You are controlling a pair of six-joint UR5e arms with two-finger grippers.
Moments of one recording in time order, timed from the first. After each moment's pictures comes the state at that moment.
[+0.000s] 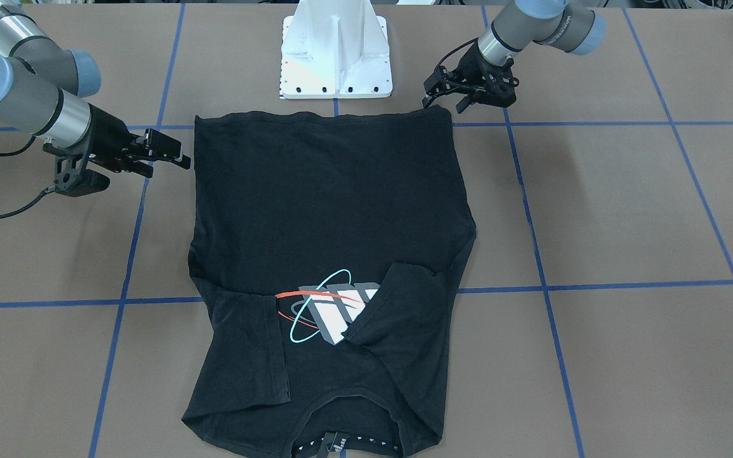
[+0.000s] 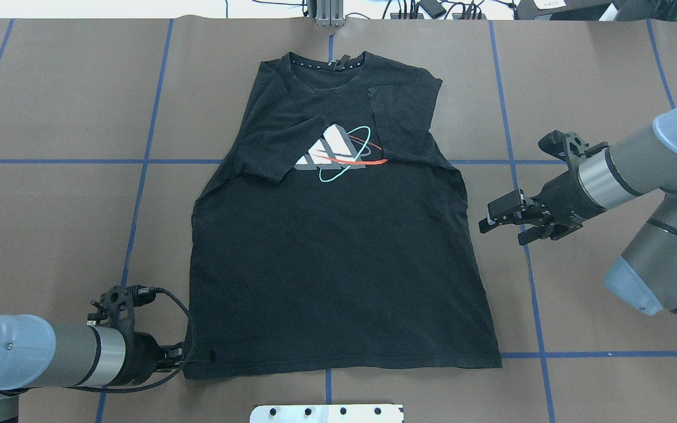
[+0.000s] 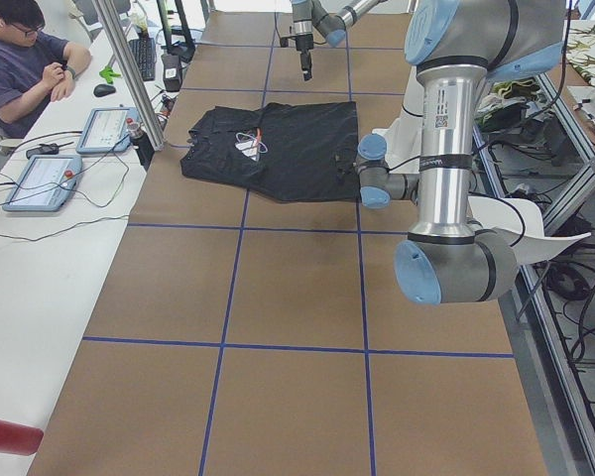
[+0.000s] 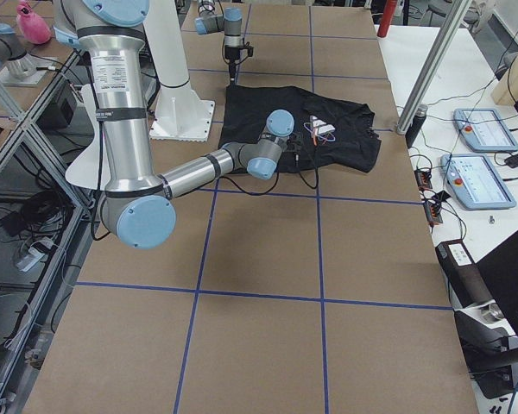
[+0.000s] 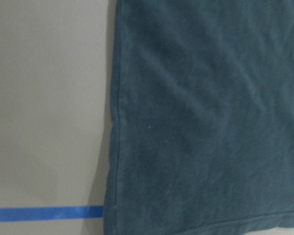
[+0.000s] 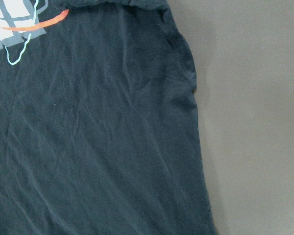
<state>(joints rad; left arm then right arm) -0.21 -1.55 -1.98 -2.36 -1.77 -1.63 0.81 -1.45 1.78 -0.83 2.44 1.32</state>
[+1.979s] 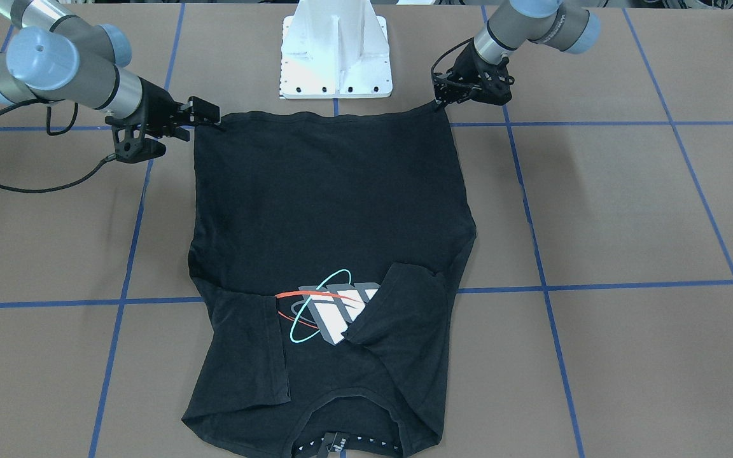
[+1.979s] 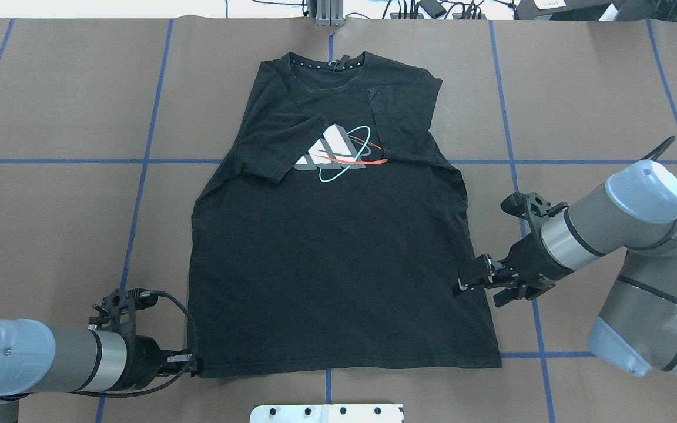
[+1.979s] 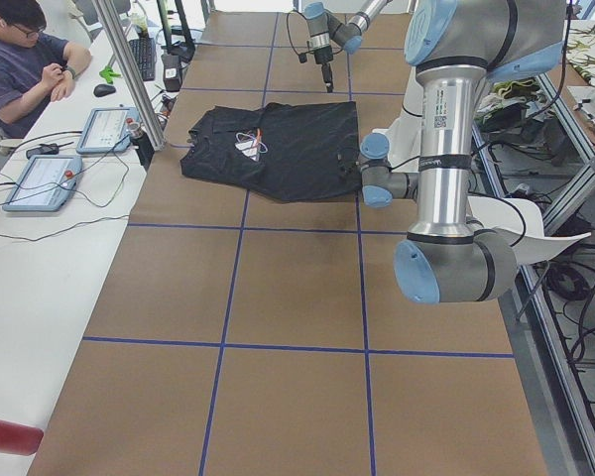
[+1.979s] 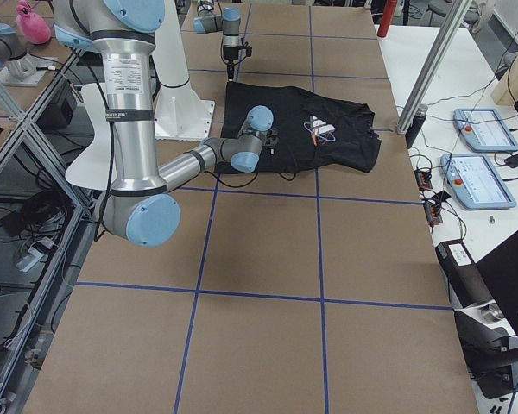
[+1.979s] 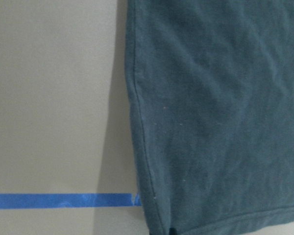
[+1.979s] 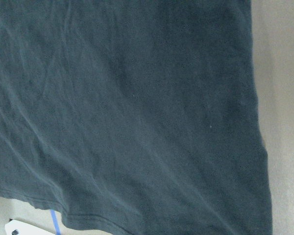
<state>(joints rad) -0.20 -1.55 -2.00 -2.36 -1.76 -1.64 0.59 -1.50 1.85 -0.83 2.39 1.41</state>
